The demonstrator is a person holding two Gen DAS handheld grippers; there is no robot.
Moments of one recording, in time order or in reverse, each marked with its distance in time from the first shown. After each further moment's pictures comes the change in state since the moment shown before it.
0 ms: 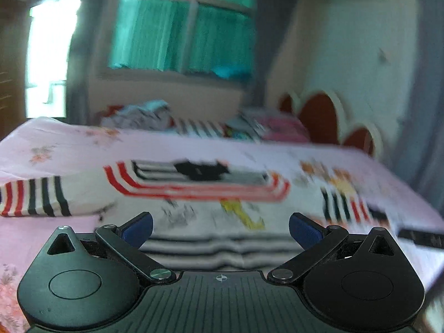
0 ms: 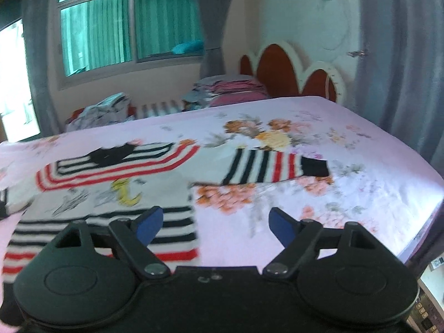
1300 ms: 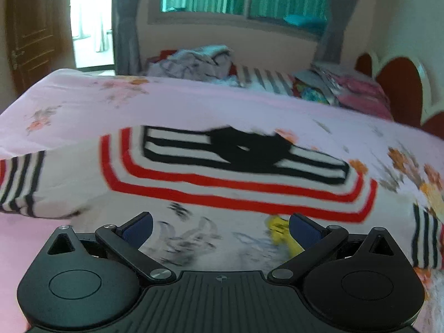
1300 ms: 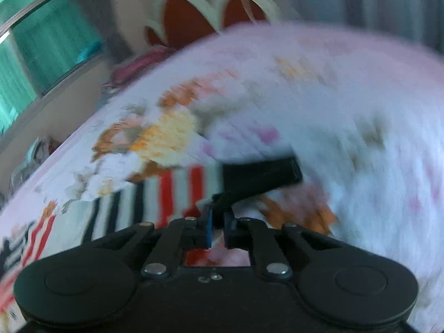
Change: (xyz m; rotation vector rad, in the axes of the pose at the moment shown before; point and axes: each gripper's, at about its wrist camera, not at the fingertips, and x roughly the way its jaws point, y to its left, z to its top) left arm 0.223 -0.014 0.031 -0.089 0.275 0.290; right arm 0.295 -0.161 0.054 0.315 0.088 -0.058
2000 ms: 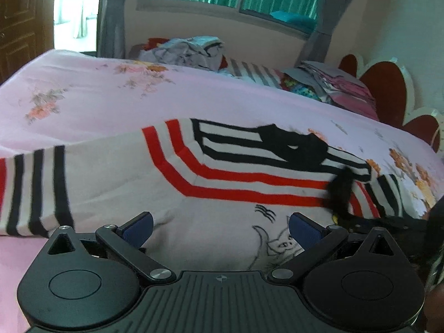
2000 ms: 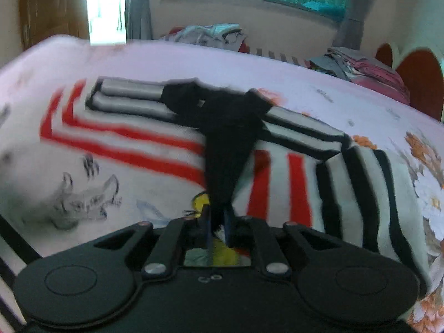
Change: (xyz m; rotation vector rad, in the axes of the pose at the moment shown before) left arm 0.041 0.139 0.014 0.001 0.055 -0.183; right arm -0.039 0.350 -0.179 -0.839 0.138 0.332
